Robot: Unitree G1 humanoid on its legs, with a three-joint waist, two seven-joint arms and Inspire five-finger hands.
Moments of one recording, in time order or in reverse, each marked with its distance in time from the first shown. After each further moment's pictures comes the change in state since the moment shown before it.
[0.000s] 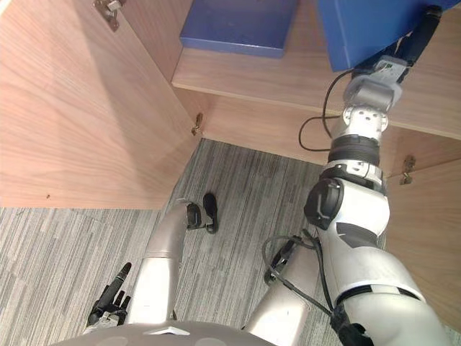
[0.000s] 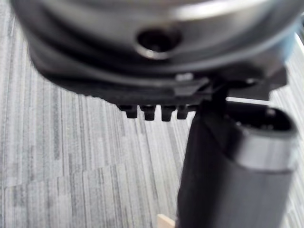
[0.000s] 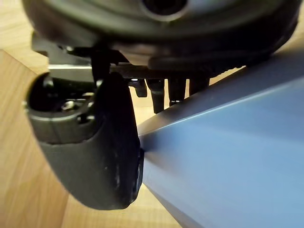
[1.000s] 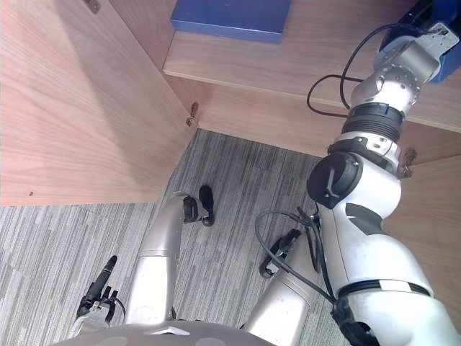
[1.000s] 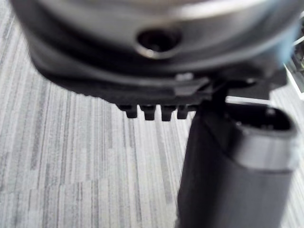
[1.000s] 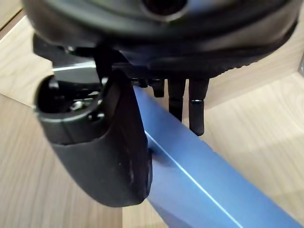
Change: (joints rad) left arm -0.072 0.010 0.125 -0.015 0.007 0.012 0.071; right arm -0.182 0.001 -0.164 -0.046 0.030 -0.111 -0.208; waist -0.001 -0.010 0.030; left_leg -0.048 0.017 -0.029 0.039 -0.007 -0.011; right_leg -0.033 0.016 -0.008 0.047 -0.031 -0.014
